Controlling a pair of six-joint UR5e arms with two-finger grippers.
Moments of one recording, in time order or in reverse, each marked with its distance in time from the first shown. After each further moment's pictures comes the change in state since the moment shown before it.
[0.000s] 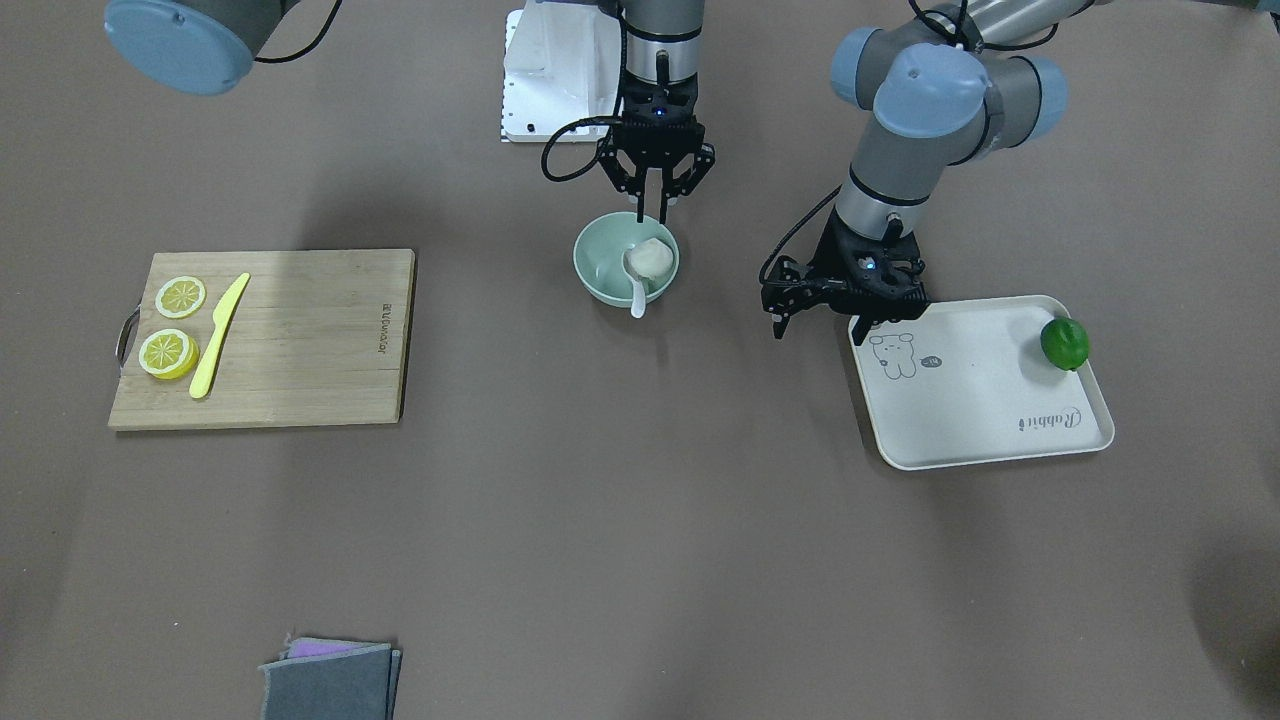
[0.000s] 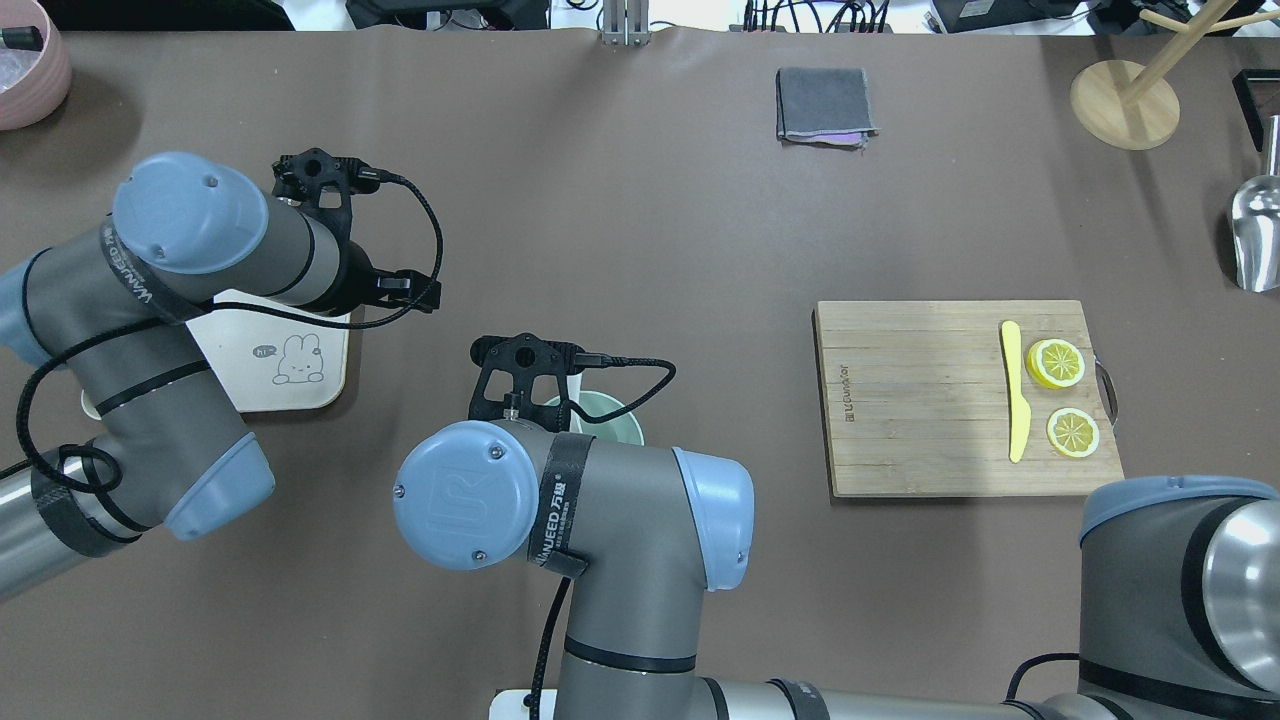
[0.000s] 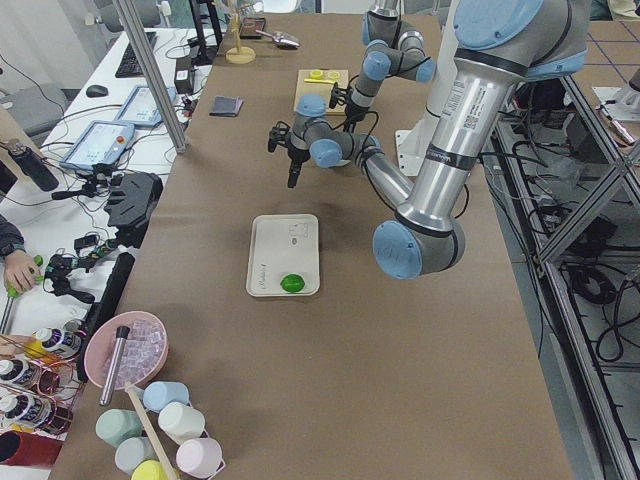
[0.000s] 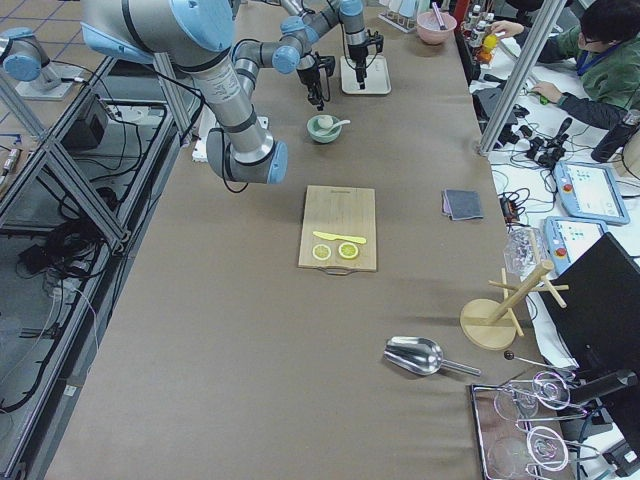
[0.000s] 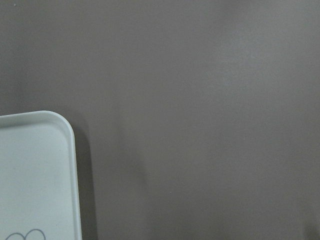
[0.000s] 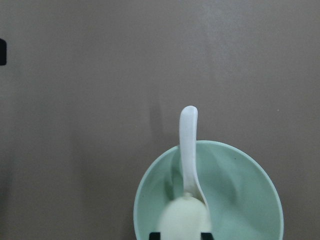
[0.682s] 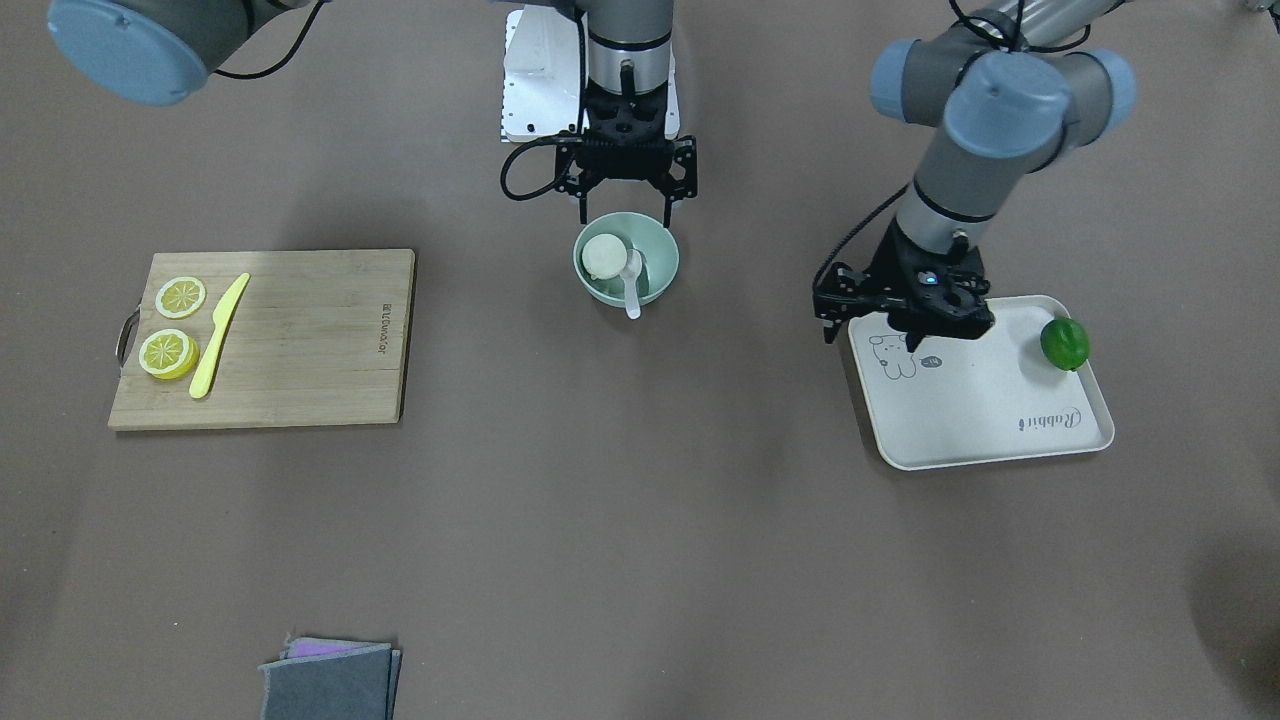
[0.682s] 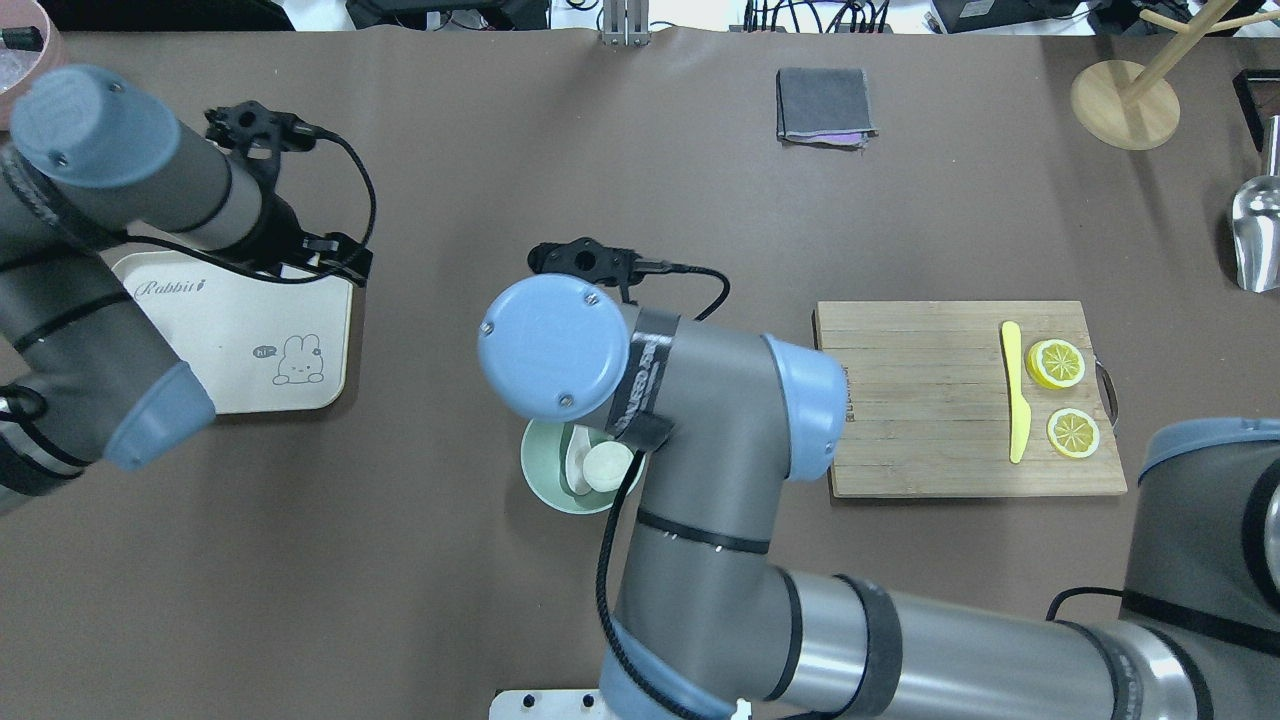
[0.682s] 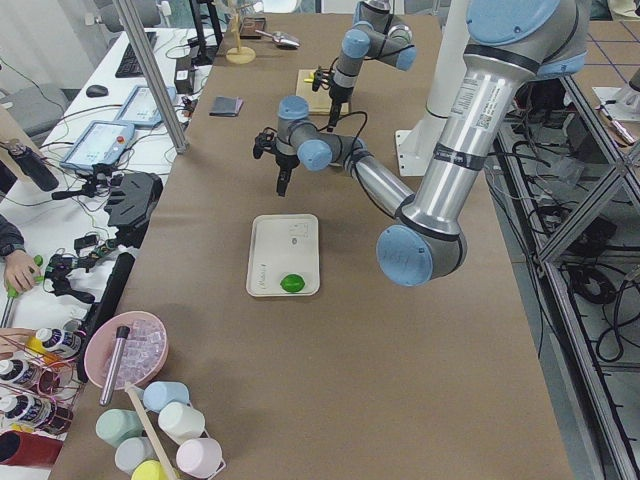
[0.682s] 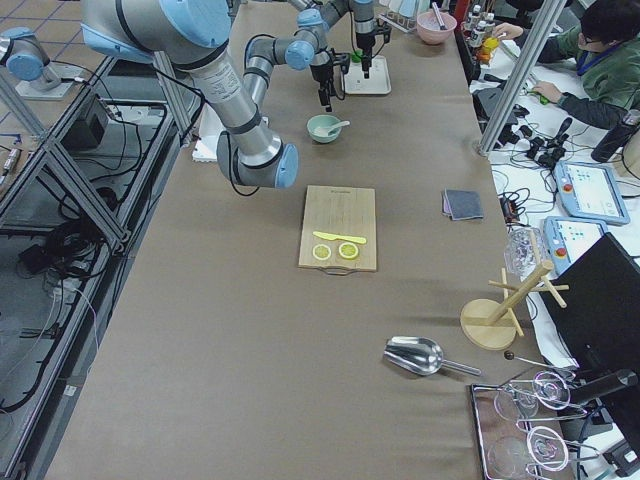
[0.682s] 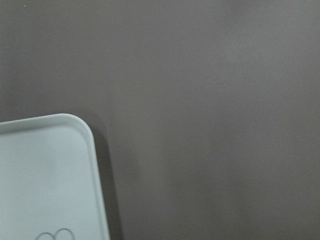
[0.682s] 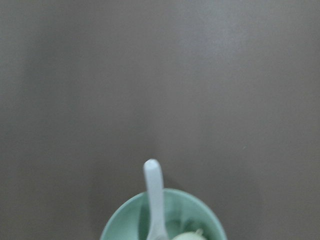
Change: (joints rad) left arm -0.172 0.043 -0.008 0.117 -0.179 0.239; right arm 0.171 -0.062 0.091 -0.042 0.189 -0.147
